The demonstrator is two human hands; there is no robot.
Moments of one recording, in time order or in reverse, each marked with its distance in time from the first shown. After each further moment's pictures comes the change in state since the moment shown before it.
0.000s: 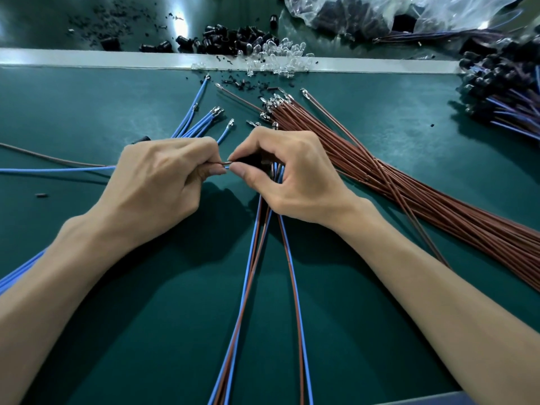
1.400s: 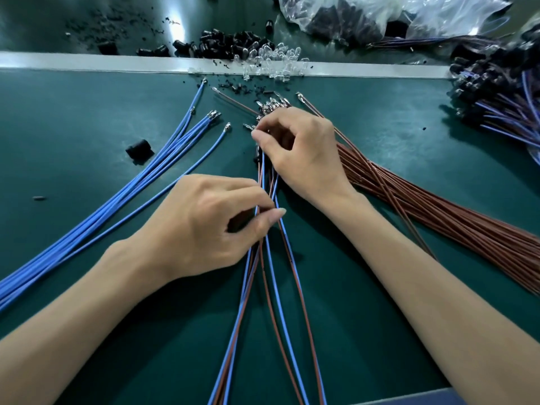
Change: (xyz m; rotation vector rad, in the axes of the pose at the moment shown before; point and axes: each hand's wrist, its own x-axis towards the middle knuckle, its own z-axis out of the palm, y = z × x) left_hand -0.003 0.046 0.009 -0.281 -0.118 0.139; right_hand 0.011 0.017 -0.001 -0.190 0.228 0.343
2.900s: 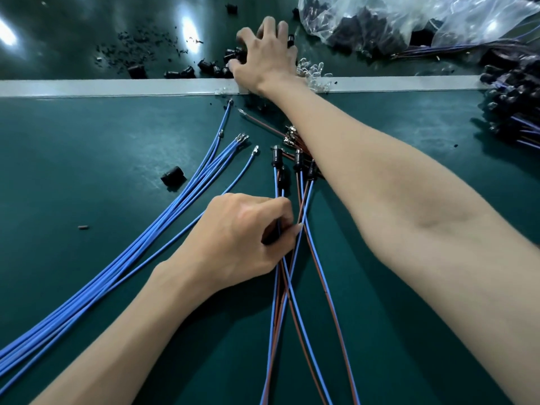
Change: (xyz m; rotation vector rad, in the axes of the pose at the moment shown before) left_hand 0.007 -0.017 -0.001 0.018 -0.010 -0.120; right_hand 0.187 0.014 0.088 -0.602 -0.215 0.090
